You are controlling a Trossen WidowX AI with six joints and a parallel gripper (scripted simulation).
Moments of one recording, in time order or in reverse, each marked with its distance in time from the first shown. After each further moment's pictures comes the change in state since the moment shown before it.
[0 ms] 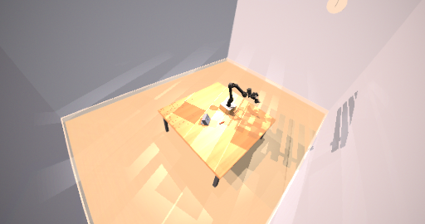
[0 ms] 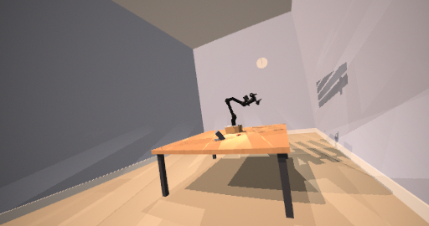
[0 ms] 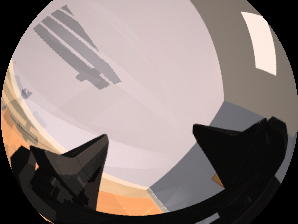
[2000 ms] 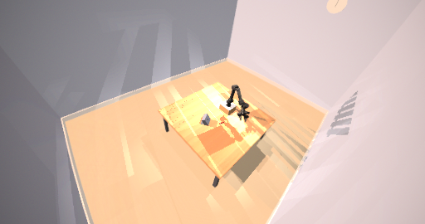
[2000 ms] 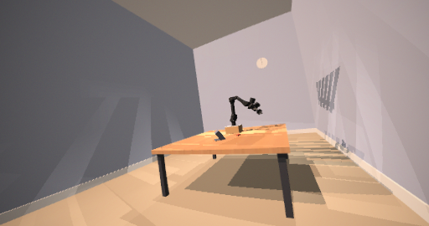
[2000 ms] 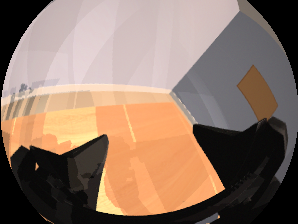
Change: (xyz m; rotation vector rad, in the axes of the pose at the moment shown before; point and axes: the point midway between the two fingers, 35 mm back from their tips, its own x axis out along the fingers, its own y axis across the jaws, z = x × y) arm 0.058 0.017 -0.317 0.335 0.854 0.171
